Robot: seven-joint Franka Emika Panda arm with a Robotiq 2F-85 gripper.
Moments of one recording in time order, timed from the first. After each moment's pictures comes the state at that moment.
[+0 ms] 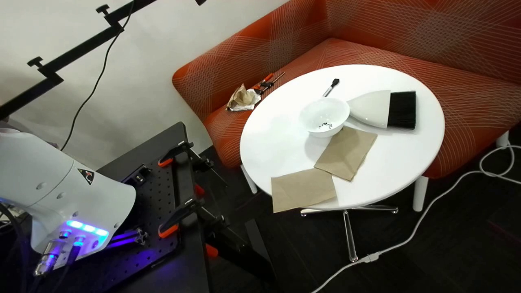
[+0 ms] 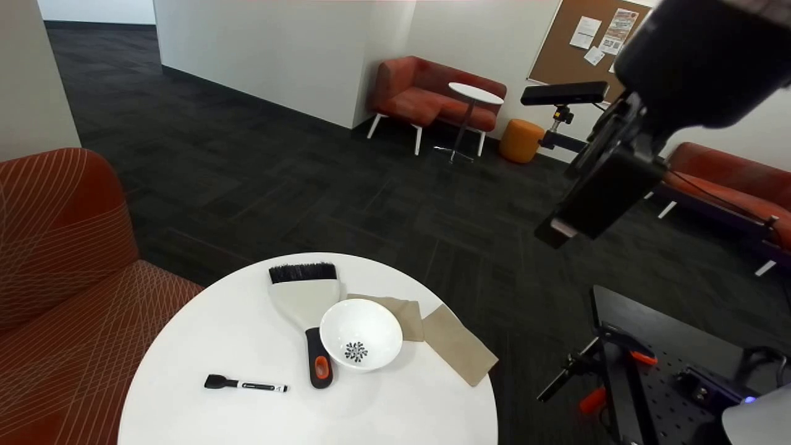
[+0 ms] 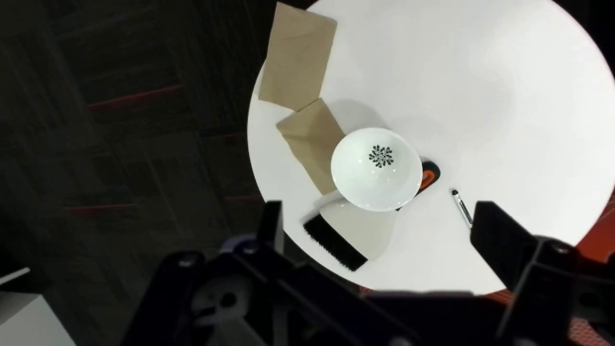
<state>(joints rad) 0.01 -0.27 0.38 -2.42 -0.29 2.12 0.64</state>
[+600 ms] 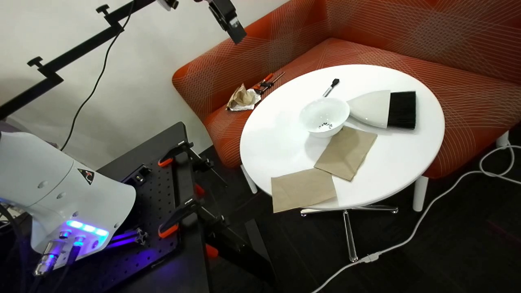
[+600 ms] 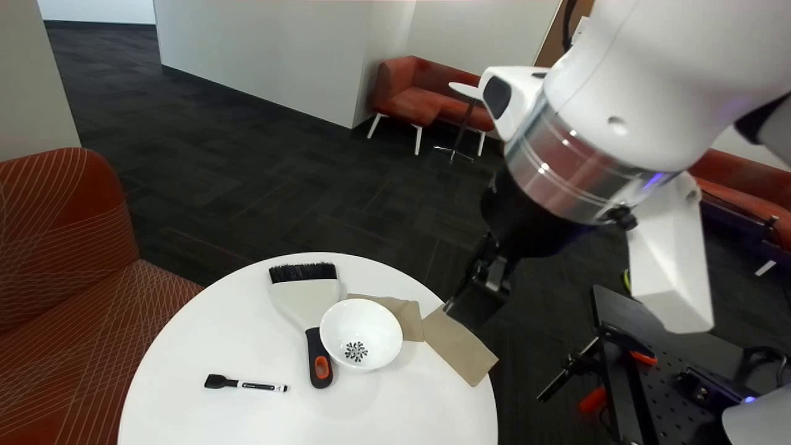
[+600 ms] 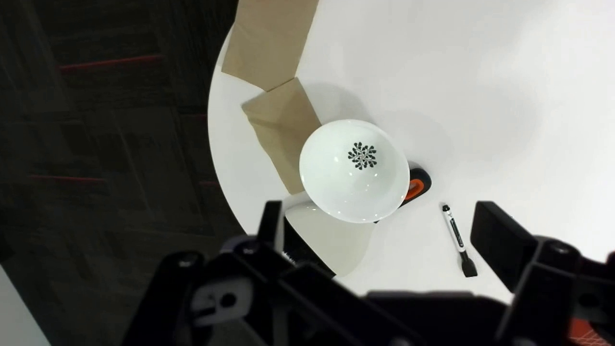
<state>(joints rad) 0.06 0.04 0.30 -2.40 -0.55 2.37 0.77</state>
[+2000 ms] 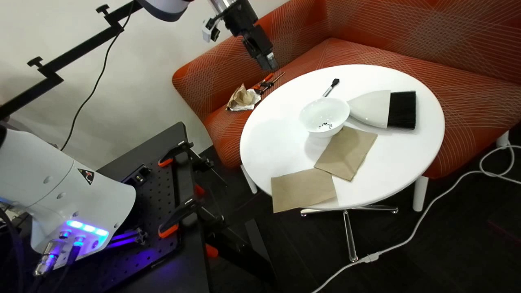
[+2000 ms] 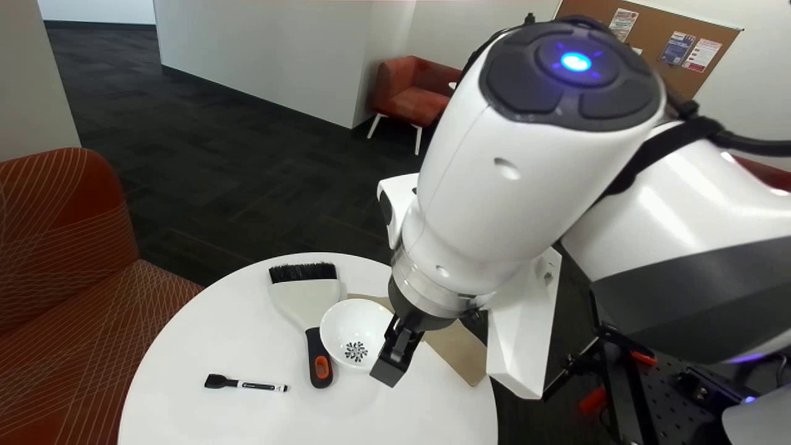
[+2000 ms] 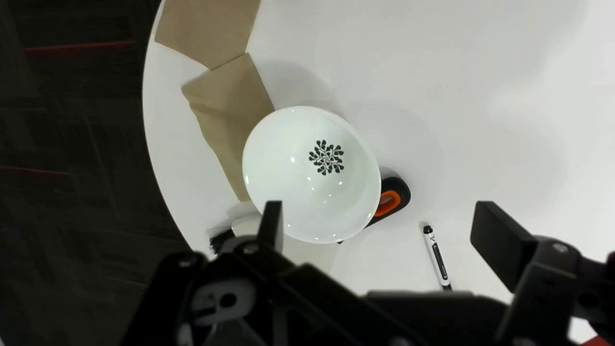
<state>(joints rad) 0.24 0.39 0.09 -2.22 -0.67 2.49 0.83</state>
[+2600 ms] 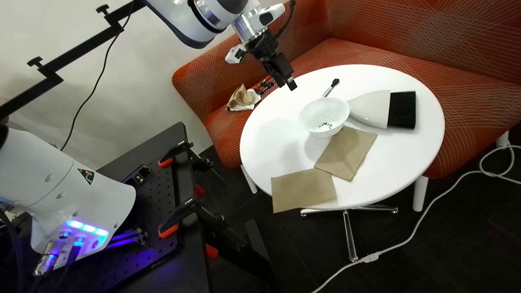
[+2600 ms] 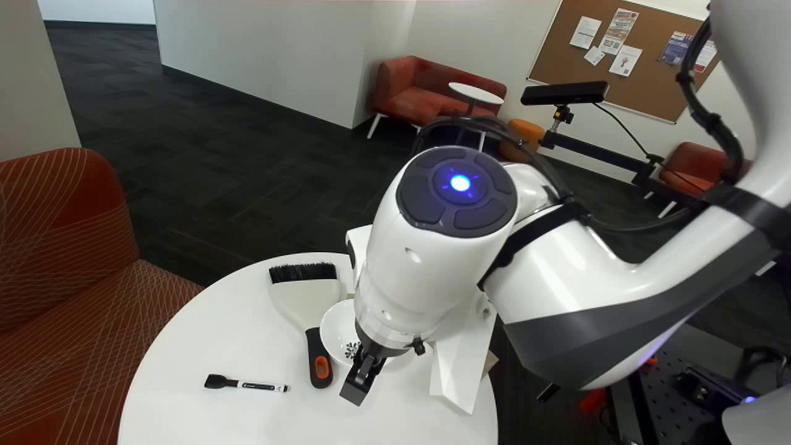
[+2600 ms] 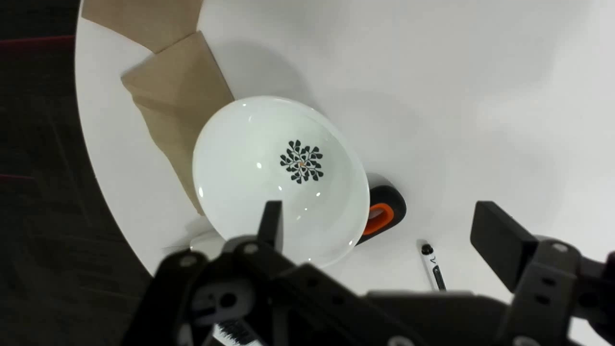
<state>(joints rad) 0.31 0.61 -0.03 -2.11 -0.67 2.65 0.83</state>
